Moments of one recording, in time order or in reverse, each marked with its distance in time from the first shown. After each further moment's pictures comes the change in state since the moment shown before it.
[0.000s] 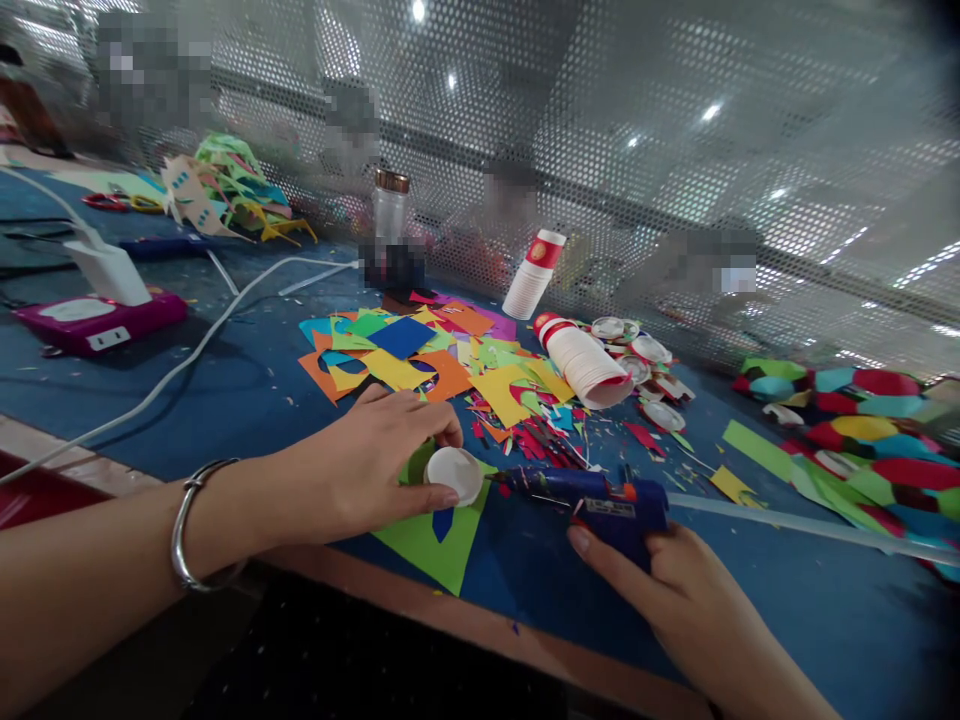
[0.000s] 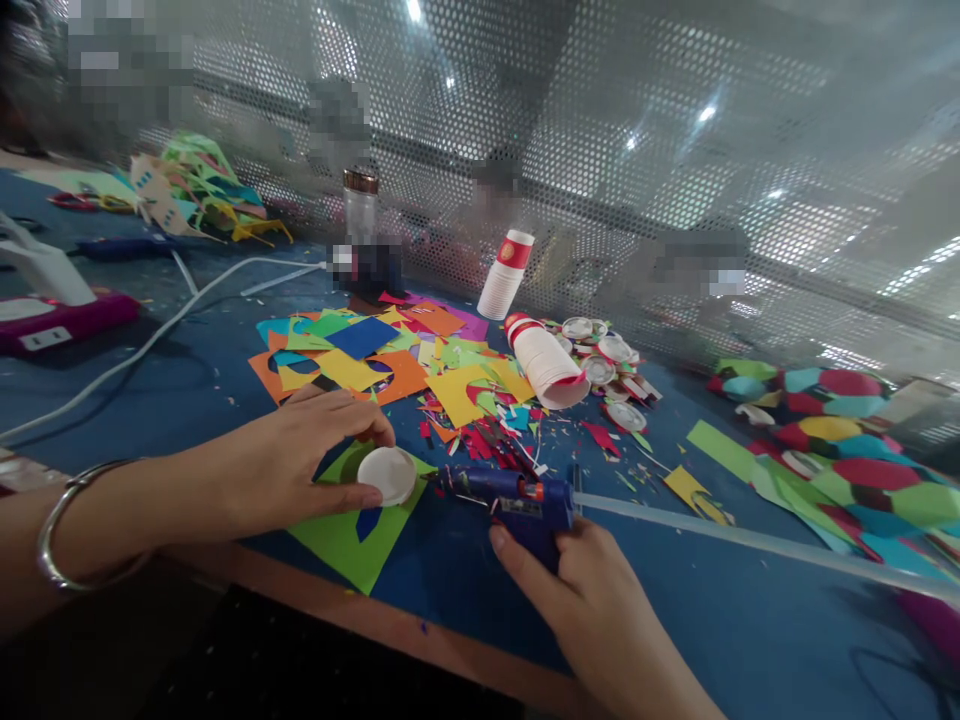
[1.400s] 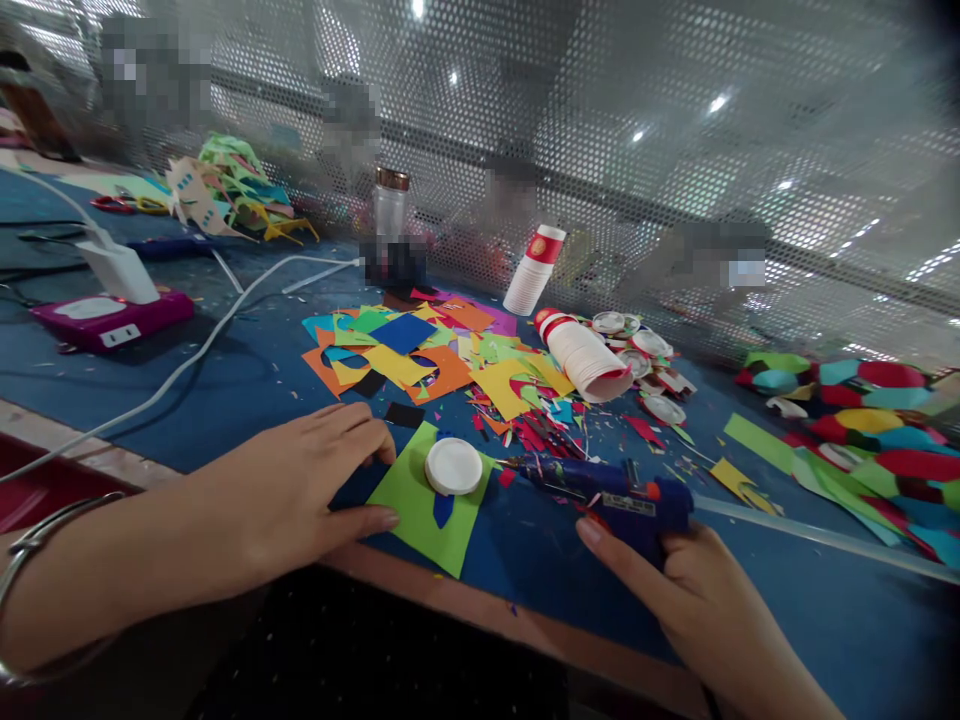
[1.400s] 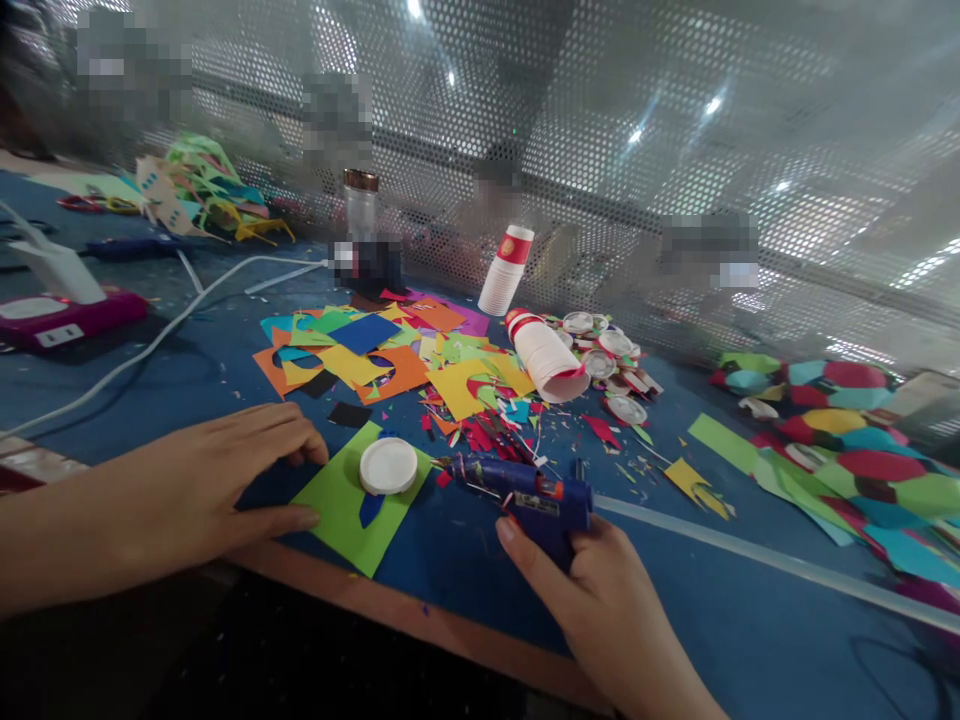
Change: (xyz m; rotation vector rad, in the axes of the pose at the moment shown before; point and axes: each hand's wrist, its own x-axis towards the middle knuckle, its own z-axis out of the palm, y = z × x) left_hand -0.054 -0.009 -0.005 0.115 -0.029 -0.124; right_hand -0.008 0.002 -0.008 0.061 -0.015 0.004
